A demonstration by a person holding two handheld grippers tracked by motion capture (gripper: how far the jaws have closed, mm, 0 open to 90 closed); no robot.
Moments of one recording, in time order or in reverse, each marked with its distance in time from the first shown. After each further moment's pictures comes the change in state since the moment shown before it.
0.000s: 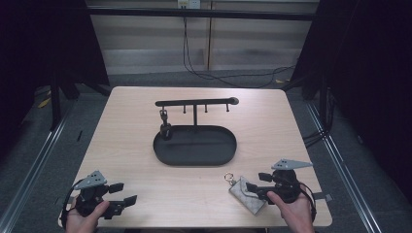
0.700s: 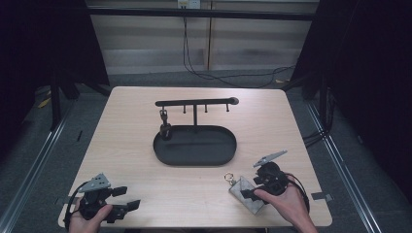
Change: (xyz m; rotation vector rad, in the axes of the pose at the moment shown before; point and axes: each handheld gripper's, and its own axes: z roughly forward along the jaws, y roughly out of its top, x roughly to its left) left arm -0.007 -0.003 0.005 0.028 -0.028 0.021; right arm 0.007 0.021 0.027 0.349 0.021 -0.085
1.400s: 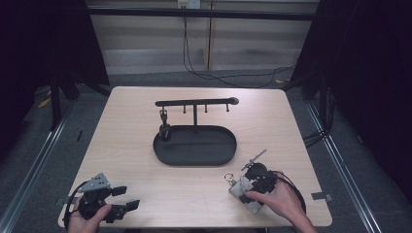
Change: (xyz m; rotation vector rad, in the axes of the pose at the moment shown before) left arm -0.002 0.001 -0.001 0.007 0.004 0.038; right arm 0.003 0.013 0.030 0.246 -0.055 -0.059
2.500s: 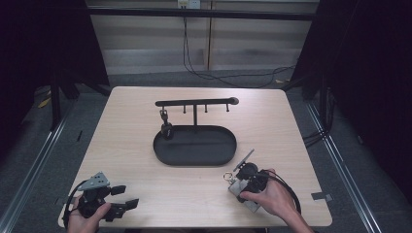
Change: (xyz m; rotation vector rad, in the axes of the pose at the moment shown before) left arm 0.008 0.000 0.000 0.007 0.000 -0.022; right arm 0.011 0.016 0.009 0.096 -0.098 -0.007
